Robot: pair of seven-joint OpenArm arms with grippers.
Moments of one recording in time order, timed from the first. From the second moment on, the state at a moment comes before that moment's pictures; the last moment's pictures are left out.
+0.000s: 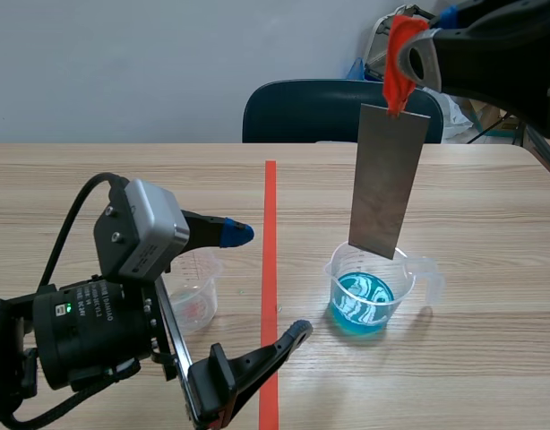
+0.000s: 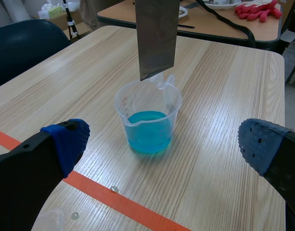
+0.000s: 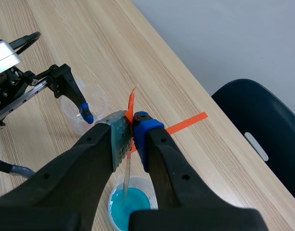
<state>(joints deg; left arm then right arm) 12.8 -32.6 29.4 98.0 -7.6 -28.9 -17.4 -12.8 37.6 15.7 130.6 53.1 45.3 -39.4</state>
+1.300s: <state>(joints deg) 12.8 -32.6 29.4 98.0 -7.6 -28.9 -17.4 -12.8 37.6 15.7 130.6 53.1 45.3 -39.4</state>
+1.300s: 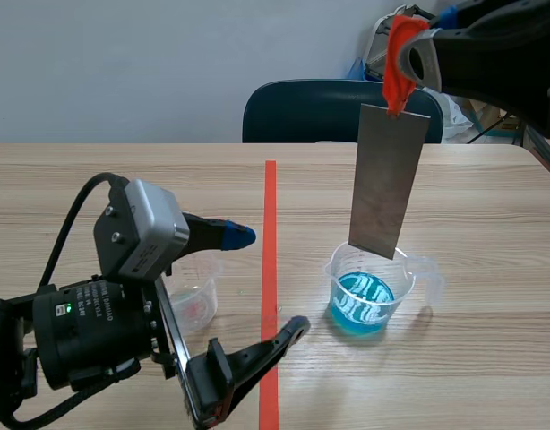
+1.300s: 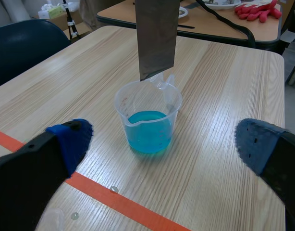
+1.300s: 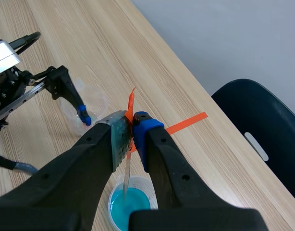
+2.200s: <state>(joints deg) 8.9 -25.4 29.4 98.0 -9.1 -21.4 -10.5 -12.8 37.6 15.7 130.6 53.1 45.3 -39.4</state>
